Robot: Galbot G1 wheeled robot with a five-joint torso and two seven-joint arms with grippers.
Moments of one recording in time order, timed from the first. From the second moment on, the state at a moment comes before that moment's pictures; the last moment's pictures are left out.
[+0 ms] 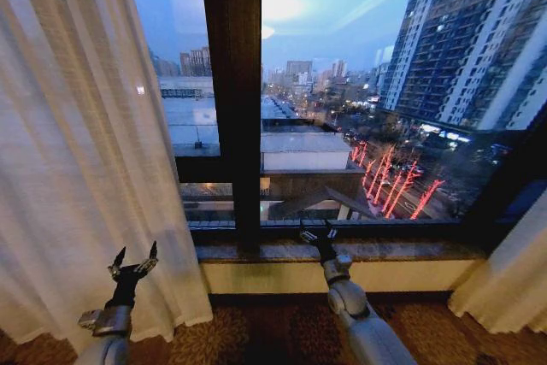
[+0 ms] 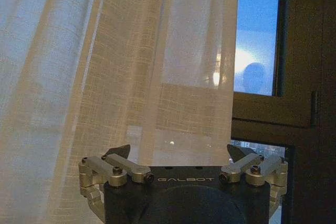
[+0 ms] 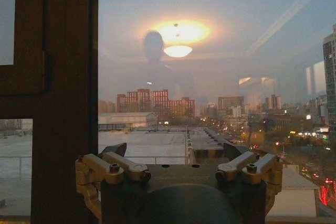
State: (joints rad) left arm 1.45 -1.27 -0.82 -1.77 -0.53 -0.30 0.12; right arm -1.08 1.26 0.29 1.64 0.31 0.15 0.13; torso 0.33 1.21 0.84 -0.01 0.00
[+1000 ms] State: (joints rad) left arm 1.45 -1.27 -0.82 -1.77 -0.53 -0.30 0.12; right arm -1.08 1.26 0.29 1.64 0.31 0.15 0.13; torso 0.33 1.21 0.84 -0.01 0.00
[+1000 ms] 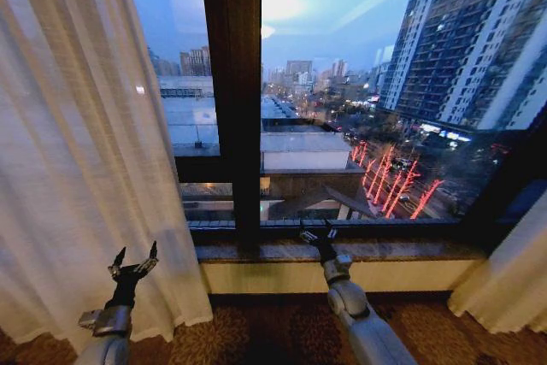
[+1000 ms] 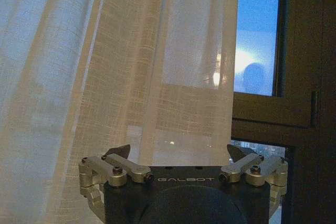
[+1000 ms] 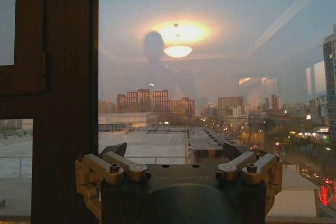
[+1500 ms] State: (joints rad) left arm 1.45 -1.27 -0.82 -1.77 -0.53 -0.30 0.12; right arm -1.08 1.26 0.29 1.64 0.31 0.15 0.13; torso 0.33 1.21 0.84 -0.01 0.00
